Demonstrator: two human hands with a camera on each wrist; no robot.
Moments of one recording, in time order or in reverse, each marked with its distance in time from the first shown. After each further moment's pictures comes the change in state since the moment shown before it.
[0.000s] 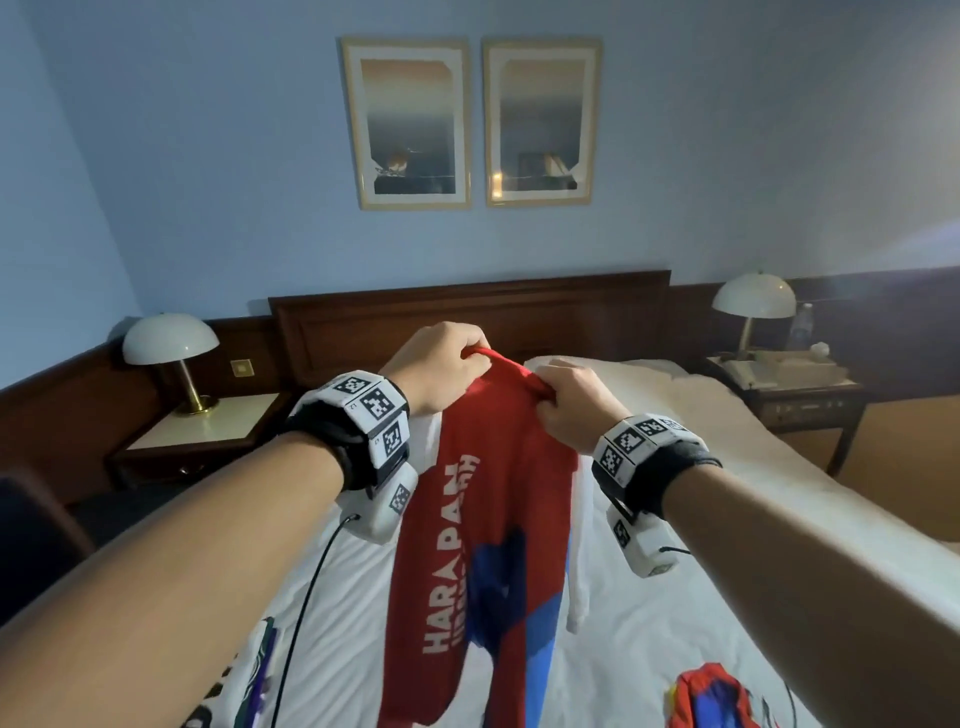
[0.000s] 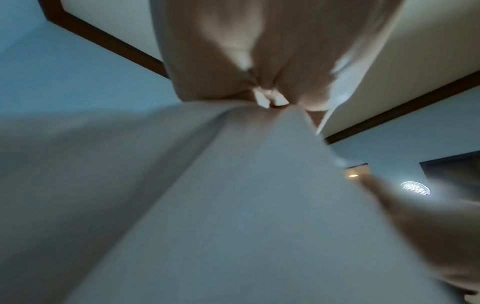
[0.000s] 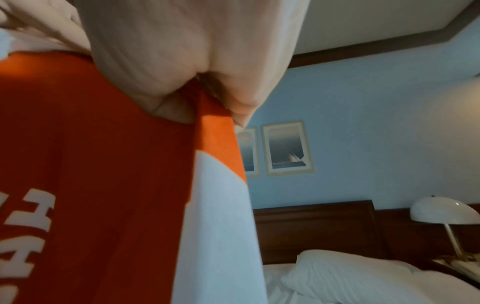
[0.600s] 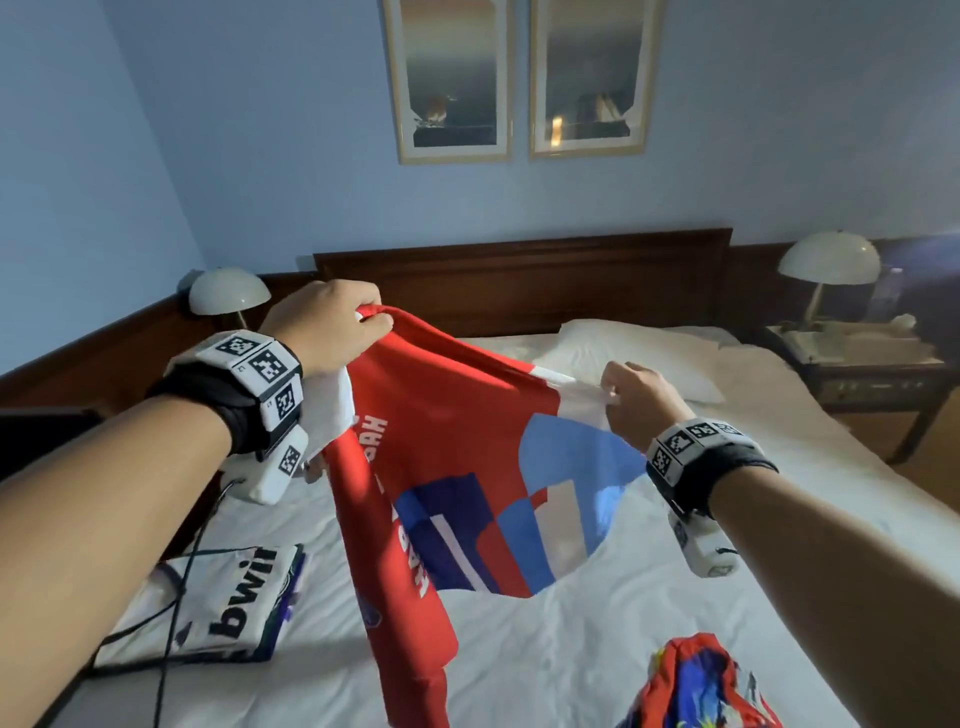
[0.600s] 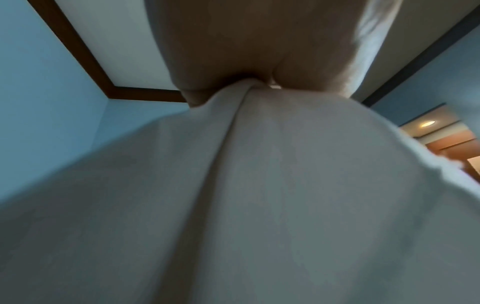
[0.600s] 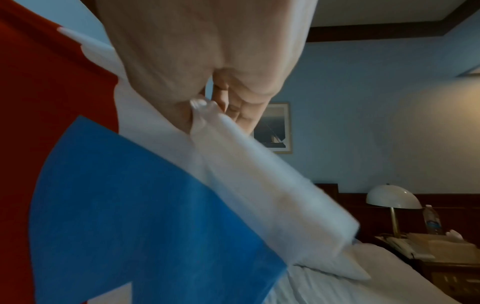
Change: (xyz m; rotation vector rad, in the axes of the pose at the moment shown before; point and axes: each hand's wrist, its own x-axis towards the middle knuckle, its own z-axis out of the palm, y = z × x) left_hand -0.031 -0.008 -0.041 0.428 0.137 -0.264; right_hand -0.036 0.106 -0.022 -0.143 -0.043 0.170
